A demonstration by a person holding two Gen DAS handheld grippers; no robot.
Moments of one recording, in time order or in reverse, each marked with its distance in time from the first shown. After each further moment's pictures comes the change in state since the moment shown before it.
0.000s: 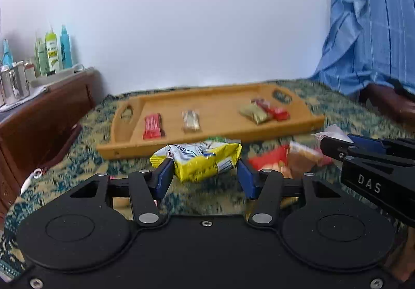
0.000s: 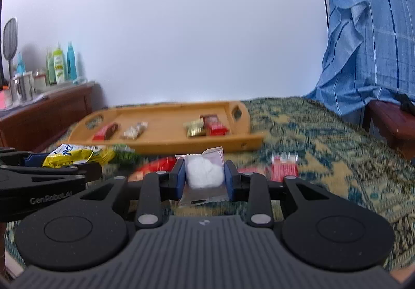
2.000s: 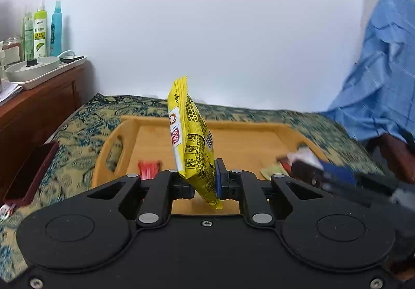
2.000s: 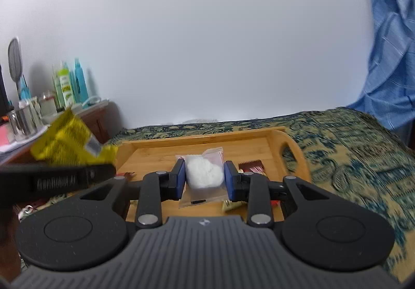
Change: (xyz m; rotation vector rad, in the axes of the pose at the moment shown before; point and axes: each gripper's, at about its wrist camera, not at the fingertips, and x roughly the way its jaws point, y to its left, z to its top) left arm 0.122 0.053 0.099 -0.176 0.055 -0.051; right arm 0.120 0.025 0.073 0.036 0.036 0.144
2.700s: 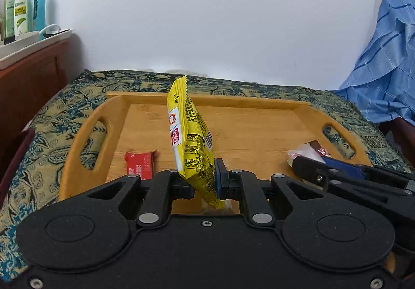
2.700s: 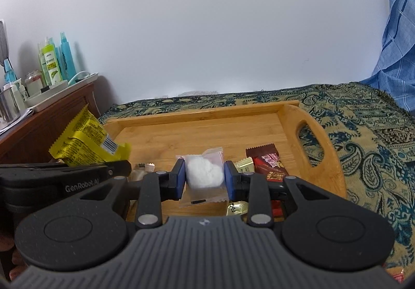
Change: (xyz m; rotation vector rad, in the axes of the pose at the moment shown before) left arm 0.080 0.012 -0.016 0.015 0.107 -0.008; right arm 0.066 -0.012 -0.005 0.029 0.143 0.007
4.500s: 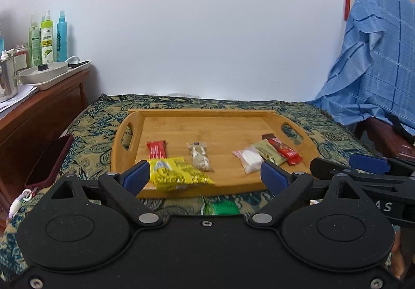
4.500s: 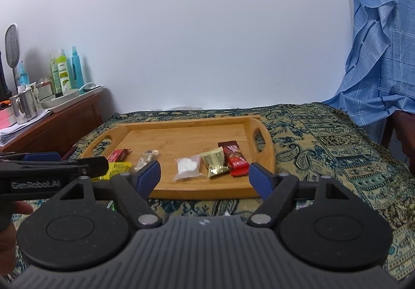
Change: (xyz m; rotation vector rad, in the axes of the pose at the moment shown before) left arm -0.163 -0.021 -0.045 0.045 -0.124 -0.003; right arm -0.138 0.000 -0.023 -0.048 -0.090 -0.069
